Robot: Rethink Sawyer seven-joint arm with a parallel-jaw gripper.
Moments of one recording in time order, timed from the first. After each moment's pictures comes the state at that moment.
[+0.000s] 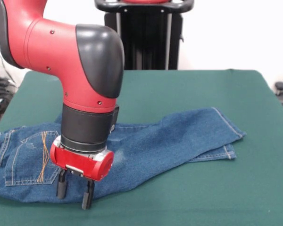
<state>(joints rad) -0.29 -0.23 -0.07 1.14 -0.07 0.26 1.93</state>
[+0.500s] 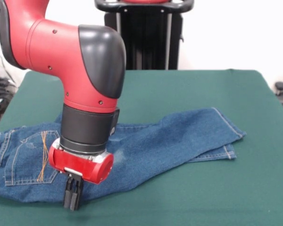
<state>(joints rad) -0.29 -0.23 -0.07 1.15 -0.06 0.20 1.93</state>
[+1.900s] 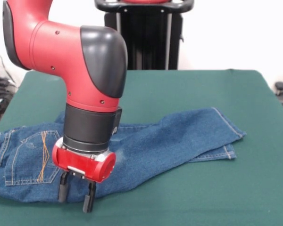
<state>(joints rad) -0.29 -0.23 -0.07 1.18 -0.03 0.17 1.93</state>
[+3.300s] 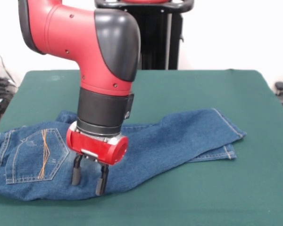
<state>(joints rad) -0.25 -0.29 -0.10 1.30 0.03 0.14 1.93</state>
